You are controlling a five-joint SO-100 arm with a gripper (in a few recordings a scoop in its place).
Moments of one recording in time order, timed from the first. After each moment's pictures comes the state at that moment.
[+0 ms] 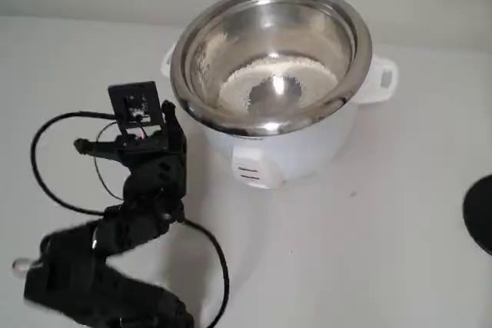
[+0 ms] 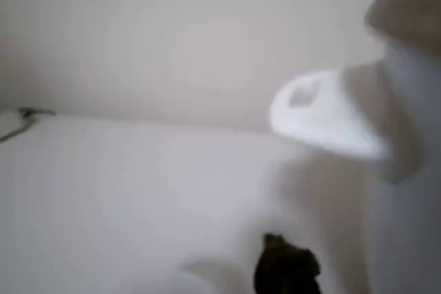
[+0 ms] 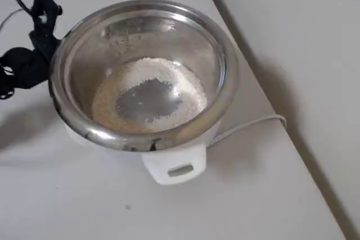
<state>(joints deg) -28.1 102.1 152.5 -52.4 -77.7</state>
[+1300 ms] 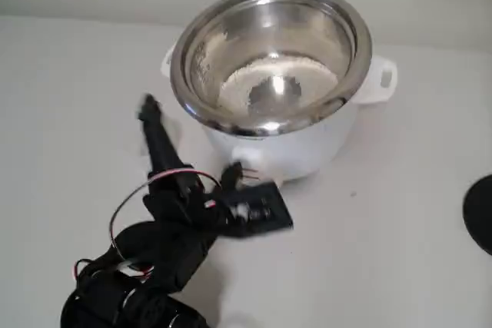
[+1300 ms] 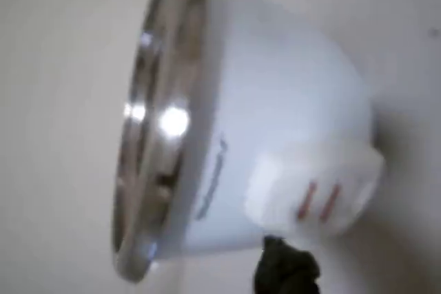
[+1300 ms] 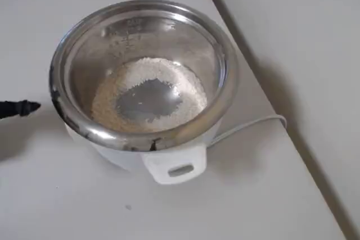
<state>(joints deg) 4.2 188.0 153.0 53.3 -12.7</state>
